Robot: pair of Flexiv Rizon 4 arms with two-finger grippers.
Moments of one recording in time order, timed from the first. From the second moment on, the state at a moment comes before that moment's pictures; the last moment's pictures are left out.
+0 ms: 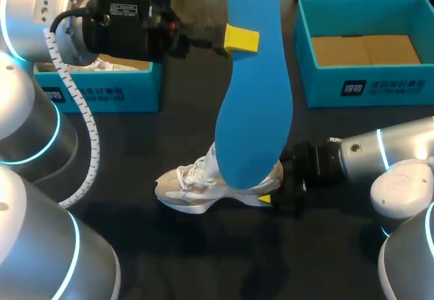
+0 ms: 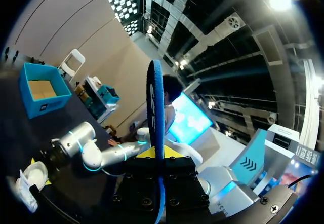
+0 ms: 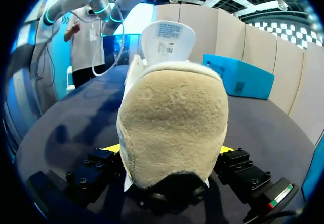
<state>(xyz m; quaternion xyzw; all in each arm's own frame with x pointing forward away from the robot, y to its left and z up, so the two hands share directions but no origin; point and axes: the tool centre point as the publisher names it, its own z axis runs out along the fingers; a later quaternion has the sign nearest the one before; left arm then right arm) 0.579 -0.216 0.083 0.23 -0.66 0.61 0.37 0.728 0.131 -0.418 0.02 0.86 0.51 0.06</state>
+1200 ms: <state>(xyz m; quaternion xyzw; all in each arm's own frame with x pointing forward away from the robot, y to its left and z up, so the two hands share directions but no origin) 0.579 -0.216 0.083 0.23 -0.66 0.61 0.37 0.719 0.104 -0.361 0.07 0.92 0.38 0.02</state>
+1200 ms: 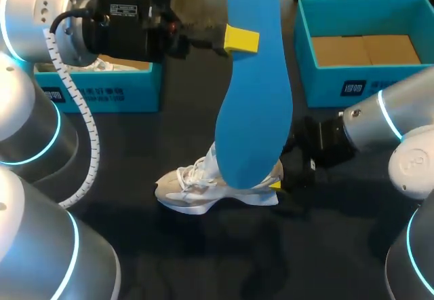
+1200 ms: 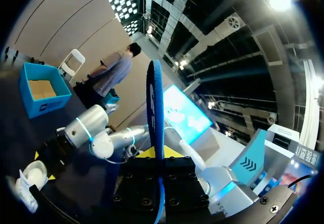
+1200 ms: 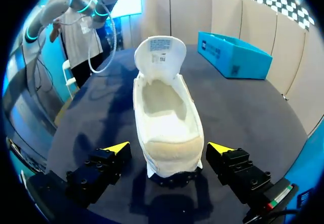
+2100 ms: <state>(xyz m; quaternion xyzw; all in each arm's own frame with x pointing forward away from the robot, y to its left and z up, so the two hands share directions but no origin) 0.579 -0.216 0.083 0.23 -0.66 0.61 0.37 0.701 0.117 -0.318 0.10 0.96 0.27 0.02</state>
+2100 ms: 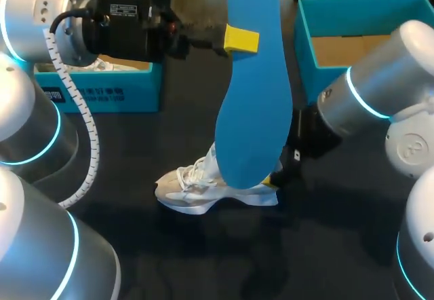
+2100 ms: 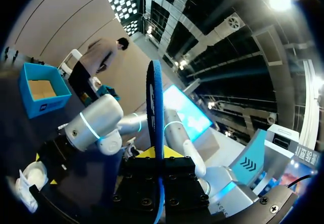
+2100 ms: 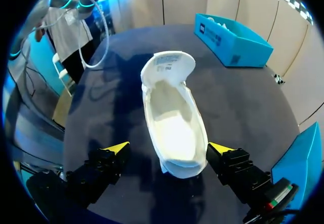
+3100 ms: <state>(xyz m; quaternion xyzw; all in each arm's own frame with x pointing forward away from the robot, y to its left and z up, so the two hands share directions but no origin) 0.579 -0.216 0.083 0.23 -0.66 0.61 0.37 0.700 0.120 -0.302 0.09 0.98 0.16 0.04</state>
